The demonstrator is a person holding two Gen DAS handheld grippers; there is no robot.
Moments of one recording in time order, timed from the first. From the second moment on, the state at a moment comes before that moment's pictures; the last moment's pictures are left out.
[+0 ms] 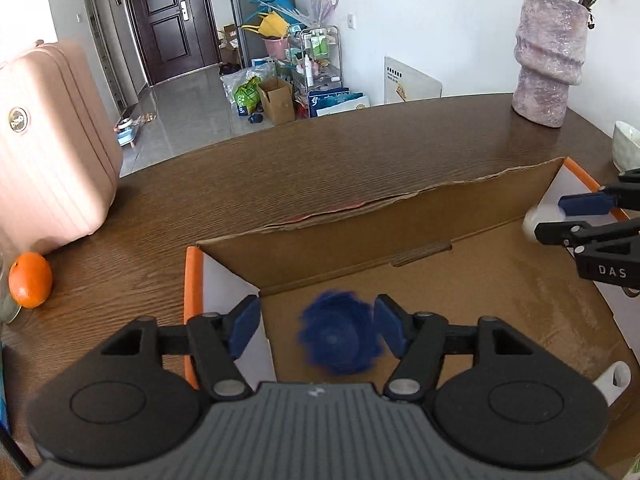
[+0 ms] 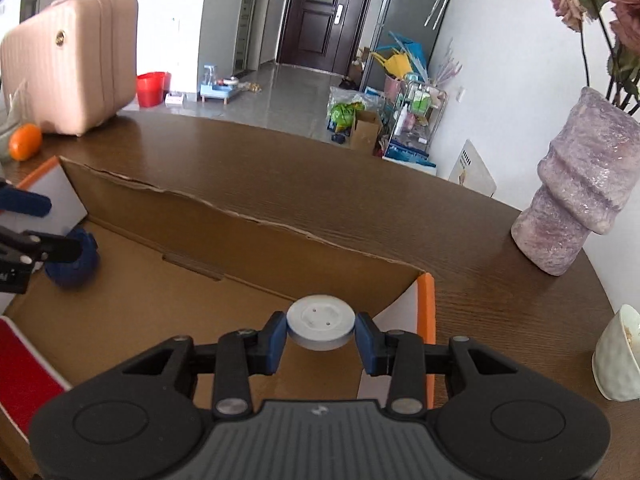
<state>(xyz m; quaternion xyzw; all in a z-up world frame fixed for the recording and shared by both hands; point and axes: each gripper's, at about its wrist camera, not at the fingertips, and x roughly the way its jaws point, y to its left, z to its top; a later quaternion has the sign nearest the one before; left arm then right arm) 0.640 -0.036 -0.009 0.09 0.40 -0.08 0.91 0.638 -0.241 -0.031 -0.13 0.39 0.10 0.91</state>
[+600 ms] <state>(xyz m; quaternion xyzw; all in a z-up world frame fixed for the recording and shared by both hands) 0.493 -0.006 0.086 0.07 0.32 -0.08 0.94 0.514 -0.282 0.063 -0.10 0.33 0.12 0.93</state>
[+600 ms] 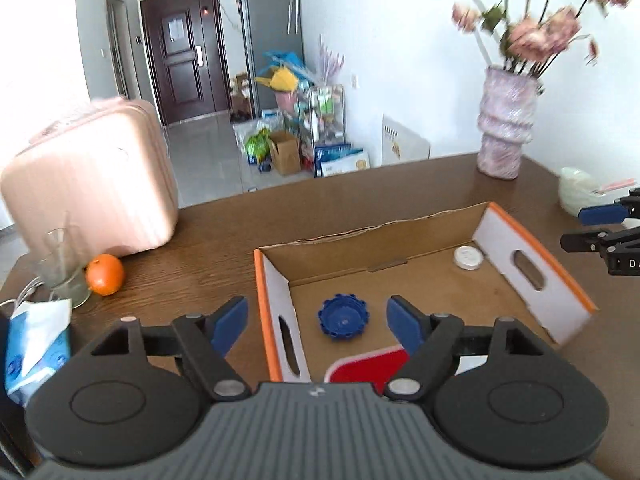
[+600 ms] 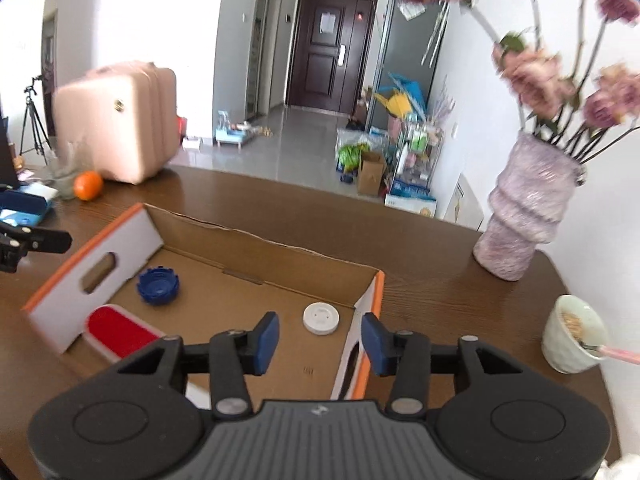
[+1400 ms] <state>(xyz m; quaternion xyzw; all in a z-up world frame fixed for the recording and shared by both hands) 0.205 0.006 0.042 0.00 0.22 -0.09 0.97 0.199 -0.292 0.030 0.00 0.20 0.12 0.97</state>
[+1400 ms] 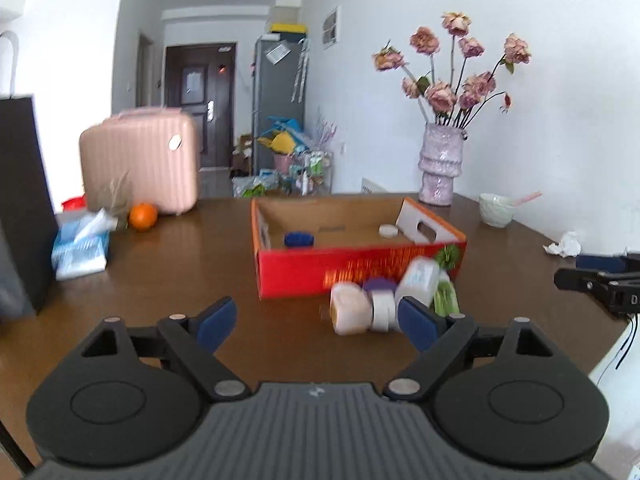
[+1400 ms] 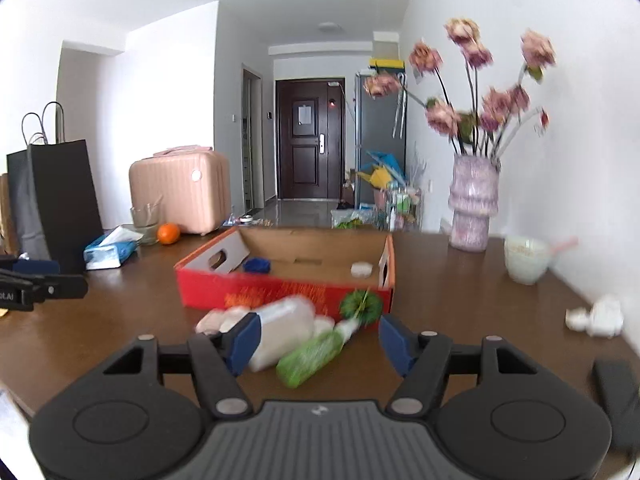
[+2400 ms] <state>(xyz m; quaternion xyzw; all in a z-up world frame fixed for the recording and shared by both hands) 0.303 -0.029 -0.013 0.00 0.28 -0.09 0.96 0.277 -0.272 -0.041 0.03 0.29 0.11 0.95</state>
